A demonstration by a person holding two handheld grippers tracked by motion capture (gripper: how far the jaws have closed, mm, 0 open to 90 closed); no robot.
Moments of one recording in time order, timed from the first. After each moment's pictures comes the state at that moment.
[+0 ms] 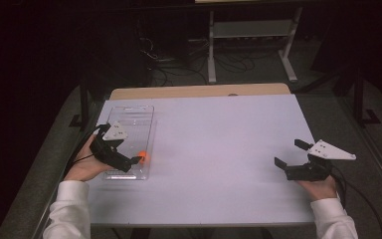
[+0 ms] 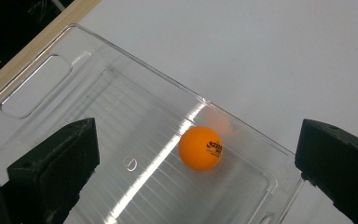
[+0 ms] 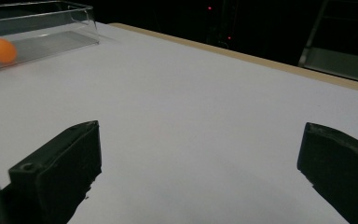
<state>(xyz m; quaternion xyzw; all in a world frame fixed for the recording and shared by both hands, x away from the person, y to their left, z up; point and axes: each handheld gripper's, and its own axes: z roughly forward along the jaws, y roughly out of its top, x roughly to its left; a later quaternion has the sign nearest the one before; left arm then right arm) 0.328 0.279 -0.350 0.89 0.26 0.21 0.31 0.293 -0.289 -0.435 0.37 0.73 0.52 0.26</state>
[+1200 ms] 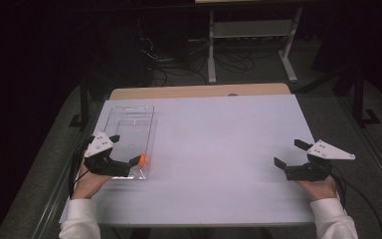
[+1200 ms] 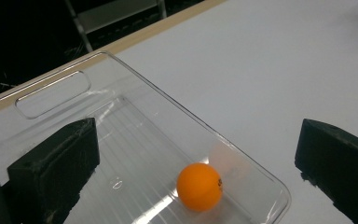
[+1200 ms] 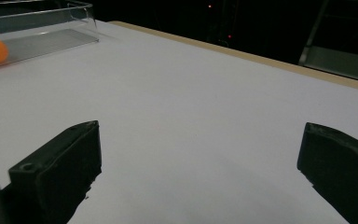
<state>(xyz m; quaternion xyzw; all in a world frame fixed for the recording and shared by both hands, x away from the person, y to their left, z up) 0.299 0.298 -0.378 0.79 0.32 0.25 0.45 0.293 -0.288 -0.435 0.37 0.73 0.52 0.26</state>
